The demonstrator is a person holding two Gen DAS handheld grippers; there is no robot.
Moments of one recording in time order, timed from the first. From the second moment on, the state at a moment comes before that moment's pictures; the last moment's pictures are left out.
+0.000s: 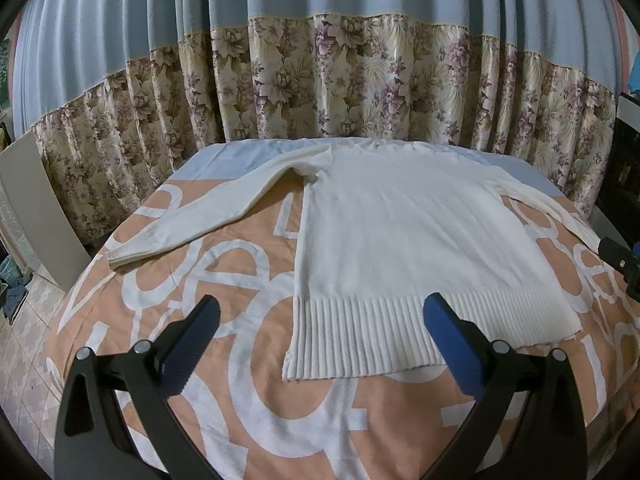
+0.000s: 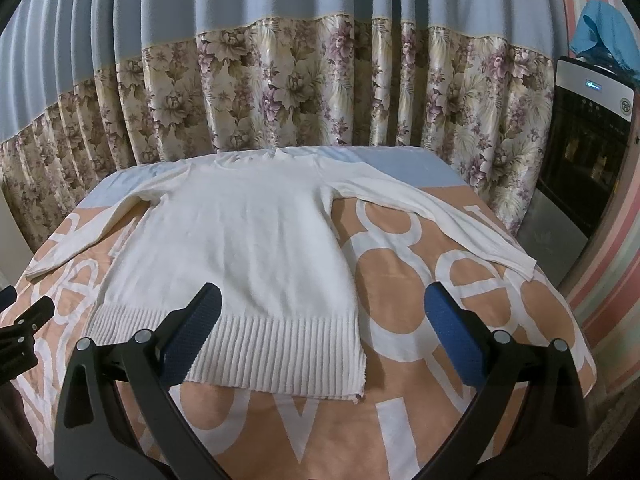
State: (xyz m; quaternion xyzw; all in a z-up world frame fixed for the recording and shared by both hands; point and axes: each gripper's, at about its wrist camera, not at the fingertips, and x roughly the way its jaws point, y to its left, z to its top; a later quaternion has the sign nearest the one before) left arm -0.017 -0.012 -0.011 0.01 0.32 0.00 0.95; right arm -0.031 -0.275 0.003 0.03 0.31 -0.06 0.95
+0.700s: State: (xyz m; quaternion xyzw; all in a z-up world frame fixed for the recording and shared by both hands) left arm 0.012 -0.022 -0.007 0.02 0.32 0.01 0.95; right arm 0.011 -0.358 -0.022 0.00 0.32 -0.12 0.94
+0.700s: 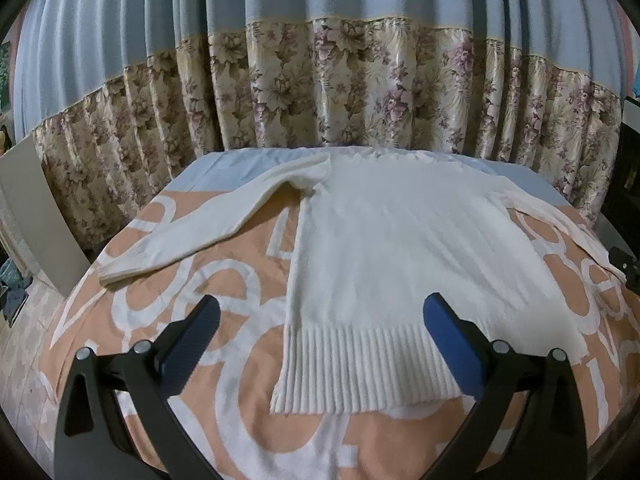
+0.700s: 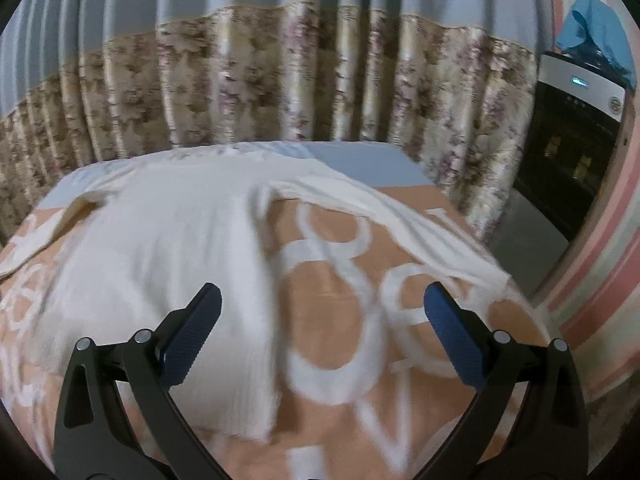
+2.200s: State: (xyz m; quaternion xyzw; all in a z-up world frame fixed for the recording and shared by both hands) left arm 0.174 -0.055 -0.027 0.01 0.34 0.00 0.94; right arm 0.116 -0.498 -0.036 0.06 0.38 -0.11 0.92
